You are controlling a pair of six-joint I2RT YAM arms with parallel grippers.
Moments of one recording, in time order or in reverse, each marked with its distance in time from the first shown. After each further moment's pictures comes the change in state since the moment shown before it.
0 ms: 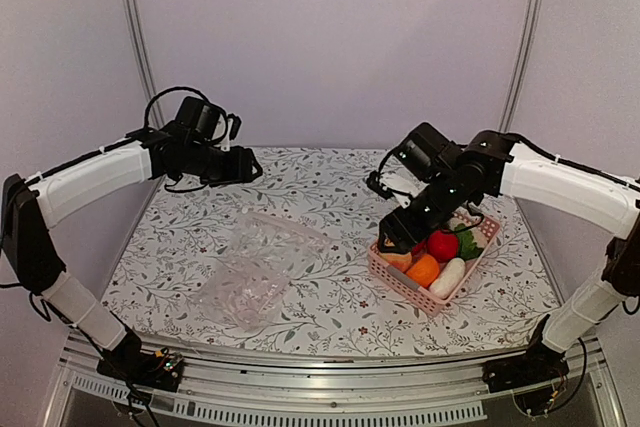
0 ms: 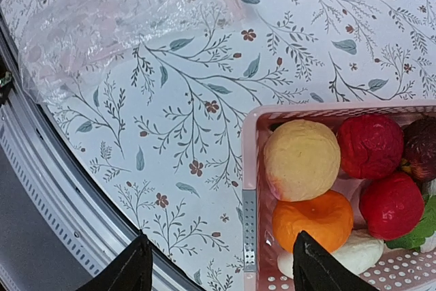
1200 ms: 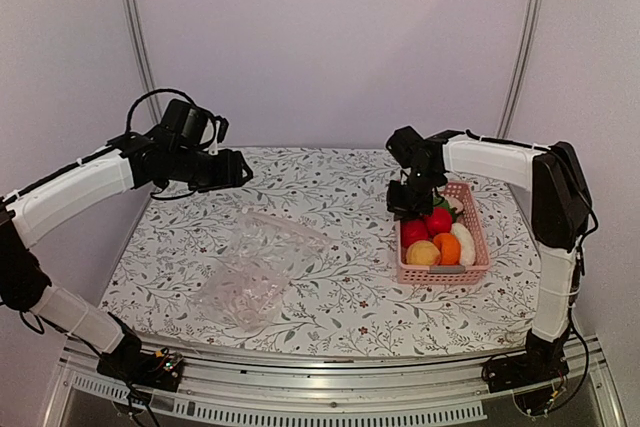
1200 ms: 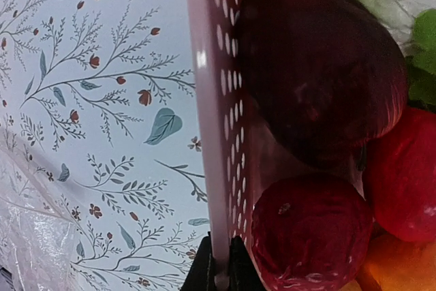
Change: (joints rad) left arm -0.030 -0.126 -0.056 -0.053 -0.057 -0.059; right arm -0.284 0.468 0.230 0.118 0.063 0.608
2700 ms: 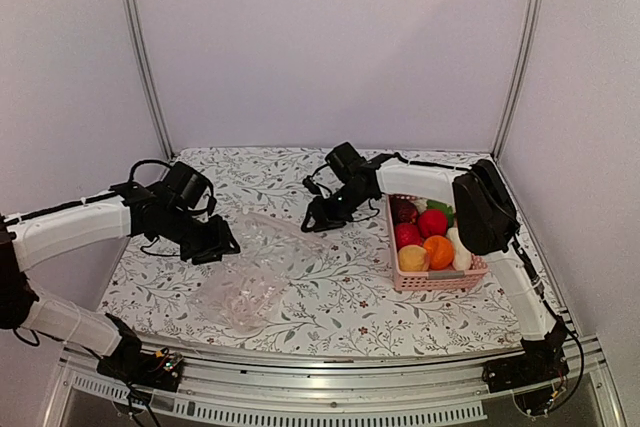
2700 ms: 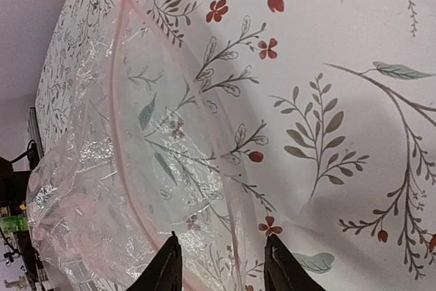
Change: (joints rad) left arm -0.024 -0.144 -0.367 -0.077 0.151 -0.313; right arm 0.150 0.470 0.465 0.232 -0.495 -0.462
